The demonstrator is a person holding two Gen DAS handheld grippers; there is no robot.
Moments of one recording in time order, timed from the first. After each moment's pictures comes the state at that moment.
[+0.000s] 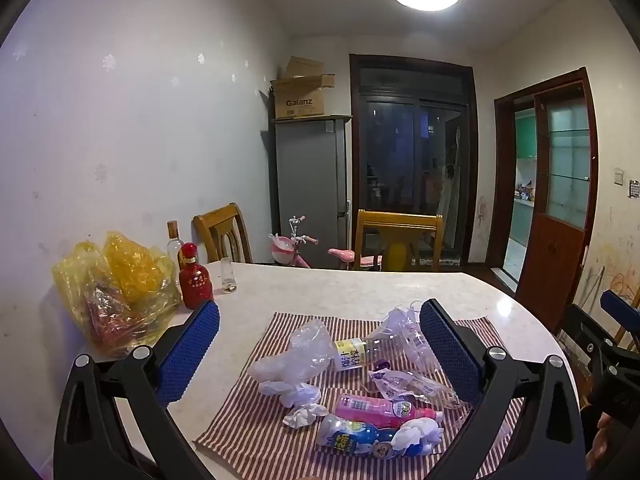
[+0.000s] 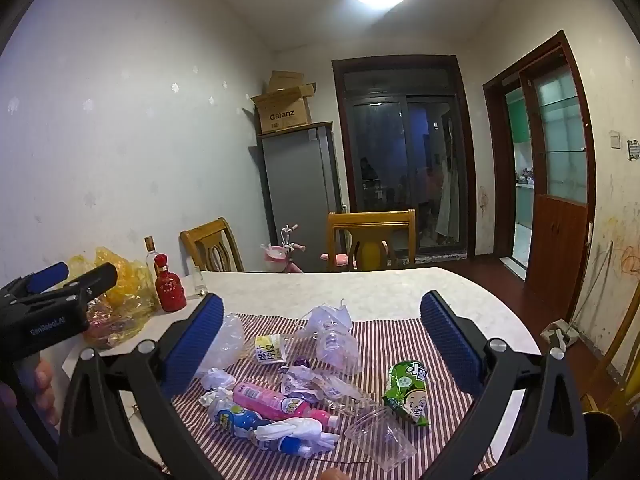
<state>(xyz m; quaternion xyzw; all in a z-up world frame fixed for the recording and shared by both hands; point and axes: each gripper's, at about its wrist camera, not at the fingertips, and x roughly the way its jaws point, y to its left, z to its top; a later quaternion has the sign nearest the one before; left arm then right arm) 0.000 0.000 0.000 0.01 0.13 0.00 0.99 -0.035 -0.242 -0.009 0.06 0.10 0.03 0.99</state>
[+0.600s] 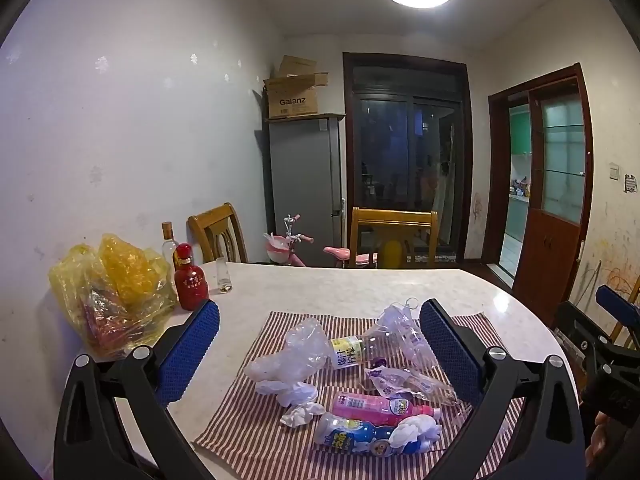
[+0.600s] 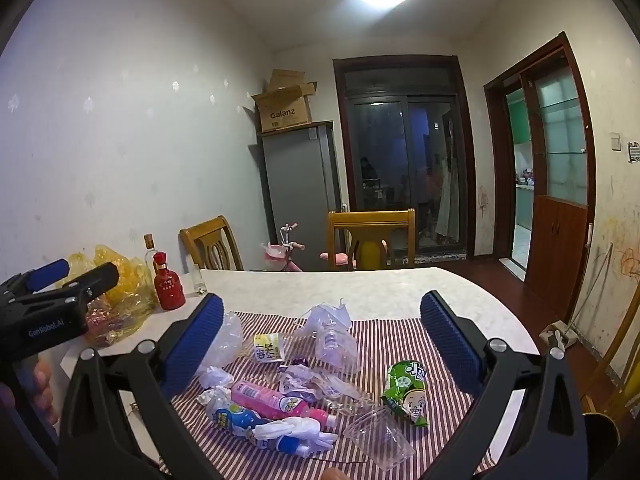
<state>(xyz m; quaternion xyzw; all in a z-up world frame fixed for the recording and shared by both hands) 0.002 -0.008 -0.003 0.01 0.13 0.00 0.99 -0.036 -0.243 -0.009 0.05 0.10 0.04 0.99</state>
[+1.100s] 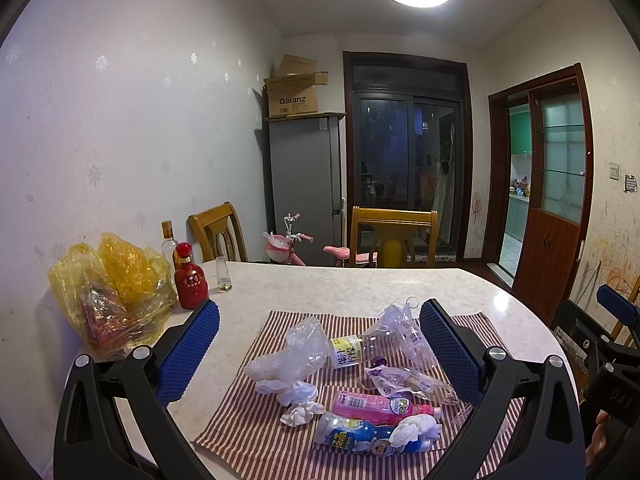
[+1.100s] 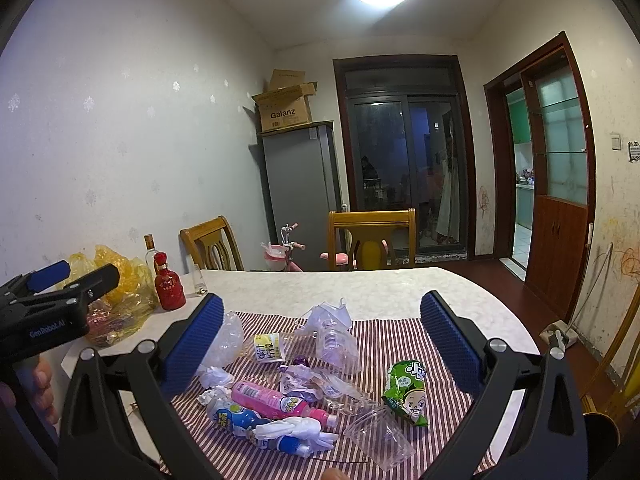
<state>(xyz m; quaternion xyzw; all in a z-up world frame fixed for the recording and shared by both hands) 0.001 -0.005 -0.002 0.02 0.13 -0.01 0.99 -0.034 -0.241 -0.008 0.05 0.10 0.04 0.99</state>
